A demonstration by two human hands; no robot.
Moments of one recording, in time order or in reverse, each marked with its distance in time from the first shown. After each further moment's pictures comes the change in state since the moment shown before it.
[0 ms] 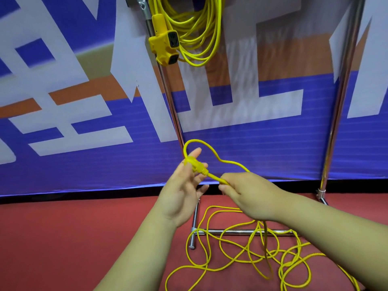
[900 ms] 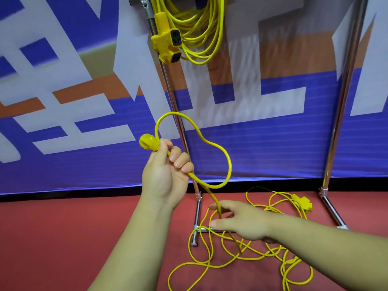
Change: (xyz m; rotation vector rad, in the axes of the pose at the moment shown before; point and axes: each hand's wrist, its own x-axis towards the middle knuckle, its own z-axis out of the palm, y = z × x) left_hand 0.002 0.040 0.008 -0.446 0.188 0.234; right_hand -0.012 0.004 0.068 0.655 -0.287 0.338
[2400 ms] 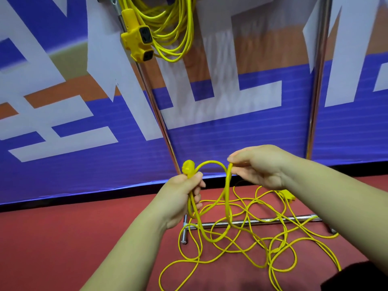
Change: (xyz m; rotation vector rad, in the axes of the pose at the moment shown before) left_hand -0.014 -0.061 -0.013 0.796 -0.106 -0.454; right_hand -0.035 -0.044 -0.110 0.822 0.392 0.238
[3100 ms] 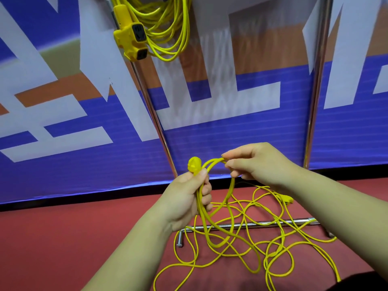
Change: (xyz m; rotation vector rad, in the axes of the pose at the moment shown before) left_hand 0.007 0.009 0.025 -0.213 -0.168 0.025; right_hand 0.004 0.003 -0.016 -0.433 -0.084 -0.463
